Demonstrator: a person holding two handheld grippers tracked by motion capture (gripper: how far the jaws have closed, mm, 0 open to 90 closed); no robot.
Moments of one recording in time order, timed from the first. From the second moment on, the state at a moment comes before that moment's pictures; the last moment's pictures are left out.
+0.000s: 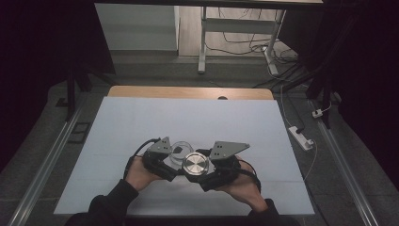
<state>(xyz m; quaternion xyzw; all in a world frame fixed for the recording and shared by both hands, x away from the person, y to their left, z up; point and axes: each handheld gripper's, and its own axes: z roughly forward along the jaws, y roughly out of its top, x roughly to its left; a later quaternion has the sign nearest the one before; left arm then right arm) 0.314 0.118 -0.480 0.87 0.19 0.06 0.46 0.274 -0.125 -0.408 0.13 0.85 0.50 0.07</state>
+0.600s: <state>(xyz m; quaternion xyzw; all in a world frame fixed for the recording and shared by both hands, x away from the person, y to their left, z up) 0.326 0.119 -0.476 0.86 0.20 0.06 0.47 0.263 -0.127 -0.420 0.13 0.85 0.50 0.07</state>
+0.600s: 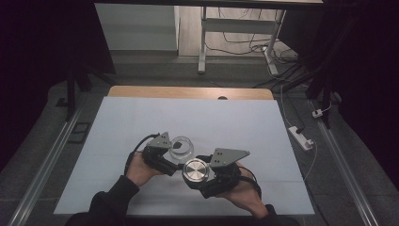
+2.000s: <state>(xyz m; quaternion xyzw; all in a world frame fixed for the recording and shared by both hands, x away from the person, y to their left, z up) 0.386 0.111 -0.463 0.85 0.22 0.11 0.47 0.263 -0.122 -0.473 0.15 0.87 0.47 0.08</state>
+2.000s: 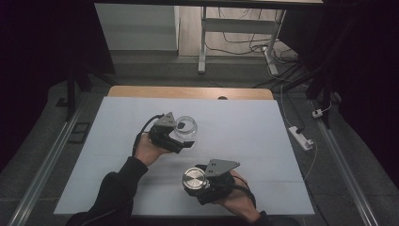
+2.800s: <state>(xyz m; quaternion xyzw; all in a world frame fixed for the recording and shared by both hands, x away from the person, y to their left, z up) 0.423 0.098 -0.481 0.84 0.23 0.12 0.47 0.278 -0.110 -0.510 0.15 0.88 0.44 0.08</state>
